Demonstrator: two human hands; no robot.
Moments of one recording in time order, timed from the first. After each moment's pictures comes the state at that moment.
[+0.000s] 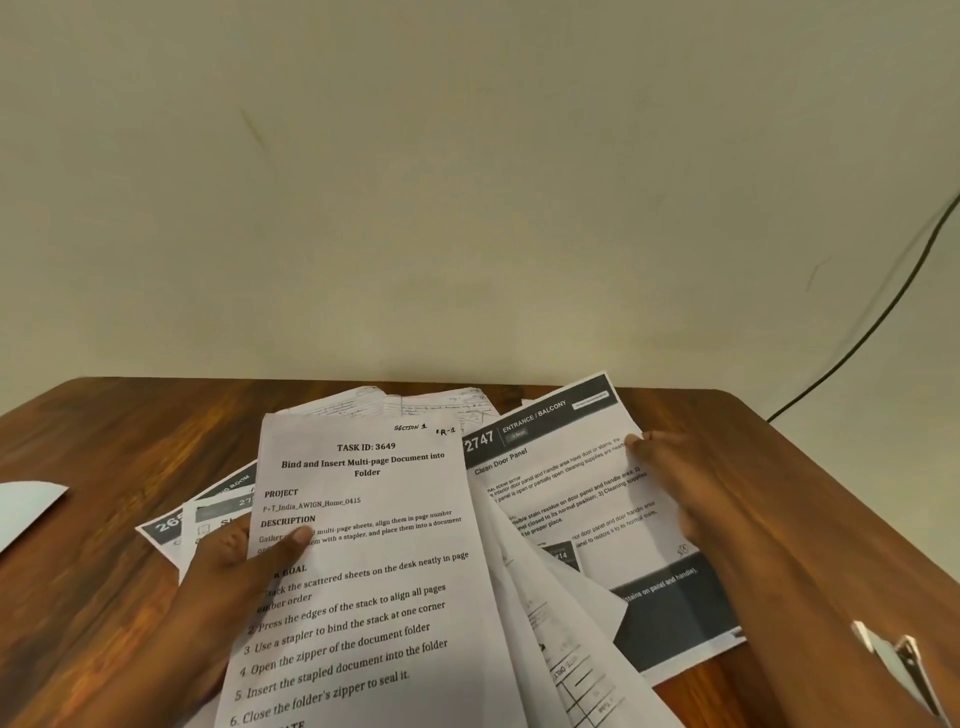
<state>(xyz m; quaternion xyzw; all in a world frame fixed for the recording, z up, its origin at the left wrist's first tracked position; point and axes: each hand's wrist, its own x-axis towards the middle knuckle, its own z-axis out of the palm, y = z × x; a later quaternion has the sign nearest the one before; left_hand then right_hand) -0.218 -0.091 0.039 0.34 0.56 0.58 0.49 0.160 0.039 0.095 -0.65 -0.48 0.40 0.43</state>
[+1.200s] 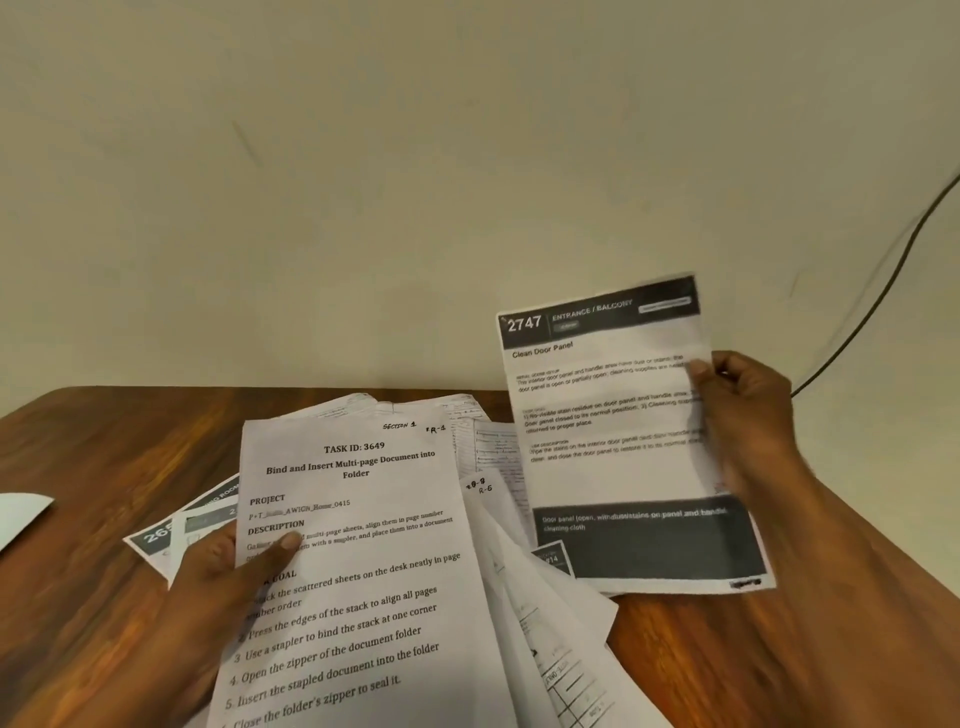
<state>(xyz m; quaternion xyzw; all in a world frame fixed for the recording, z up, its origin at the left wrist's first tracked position) -0.217 -0.087 0.040 0.33 0.56 0.60 0.47 0.191 0.036 0.150 -0.54 -0.49 0.23 0.64</state>
